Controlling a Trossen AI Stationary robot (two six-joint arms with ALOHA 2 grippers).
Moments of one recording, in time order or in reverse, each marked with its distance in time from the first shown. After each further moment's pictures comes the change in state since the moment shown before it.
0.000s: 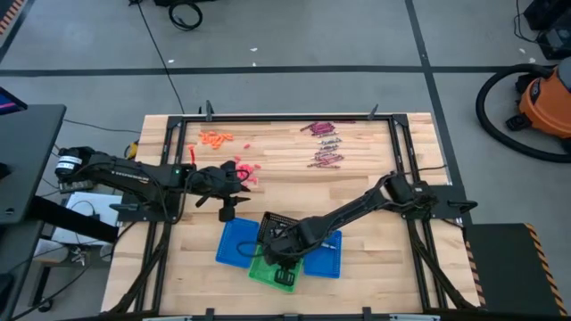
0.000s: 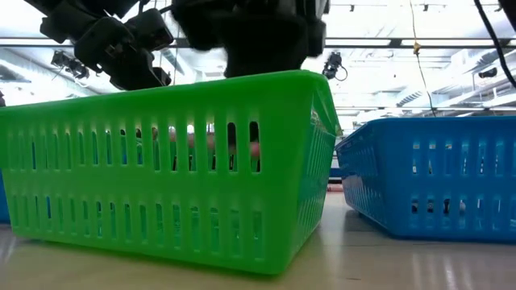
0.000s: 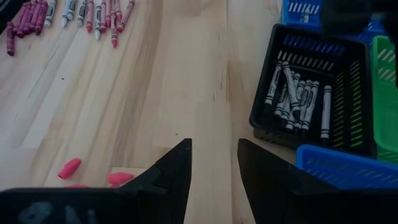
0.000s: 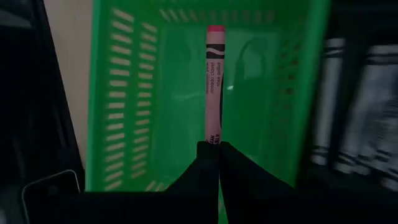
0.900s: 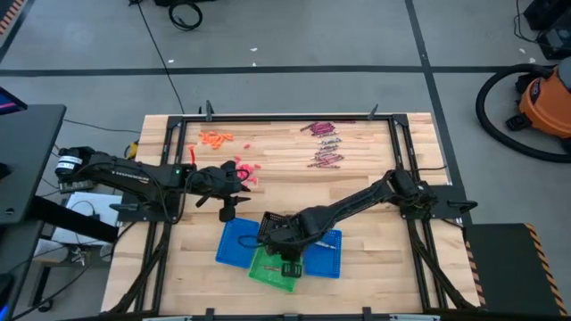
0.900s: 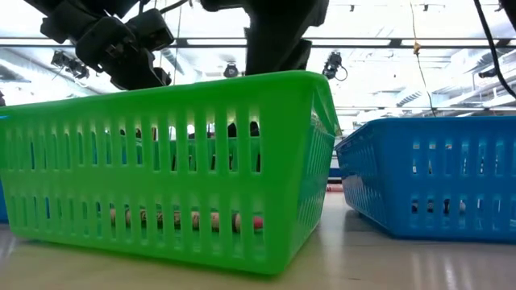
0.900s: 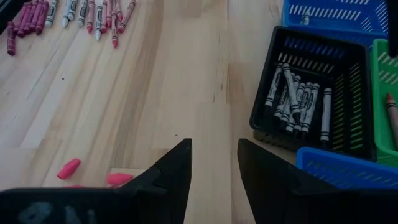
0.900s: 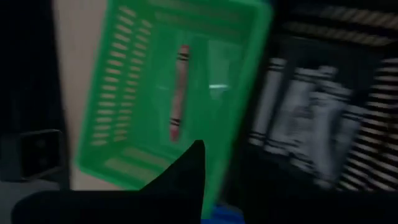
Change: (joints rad) left arm -0.001 0.002 -0.001 0.008 -0.002 -0.007; right arm -0.039 -0.079 0.057 -0.184 0.055 -0.219
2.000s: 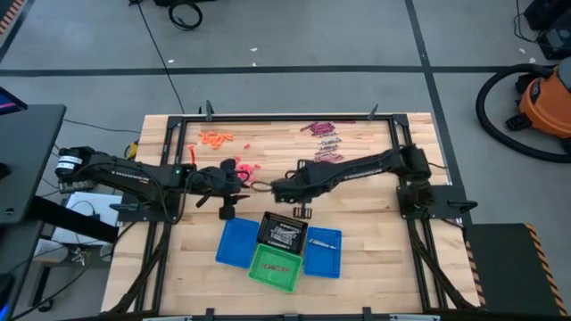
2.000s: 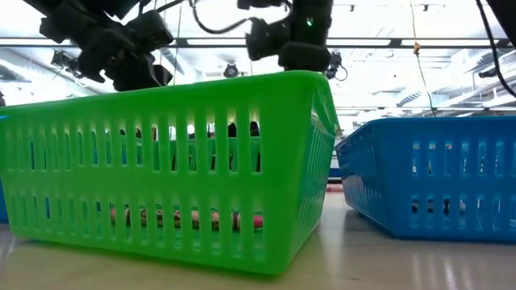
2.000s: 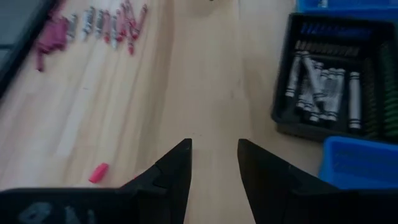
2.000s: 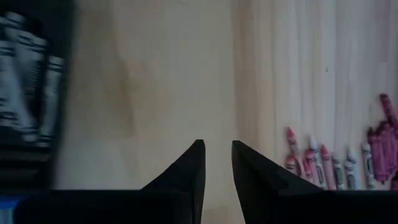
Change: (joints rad) left arm 0.003 0.000 -0.007 0.002 -0.066 0.117; right arm -0.256 -0.182 -0.192 -0.181 0.371 -0.276
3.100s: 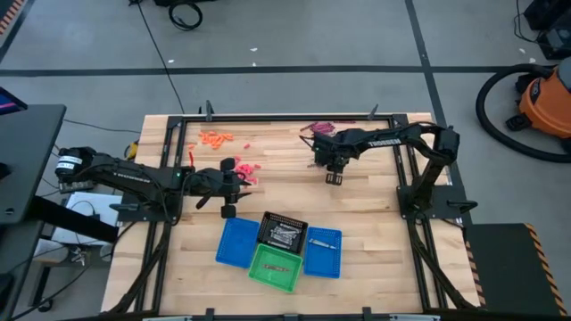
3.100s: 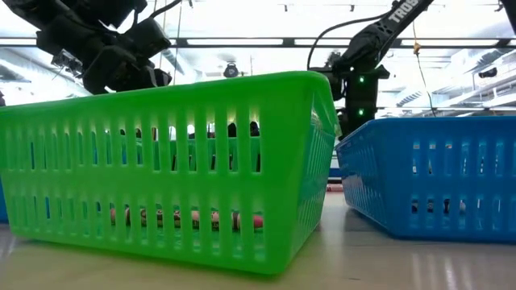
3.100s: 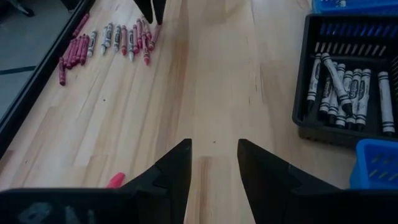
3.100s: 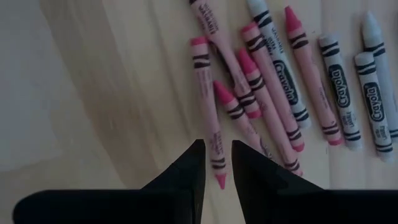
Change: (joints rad) left arm 0.000 0.000 -0.083 0.153 -0.052 0.057; right arm -0.474 -0.265 -0.690 0.439 -0.184 -0.326
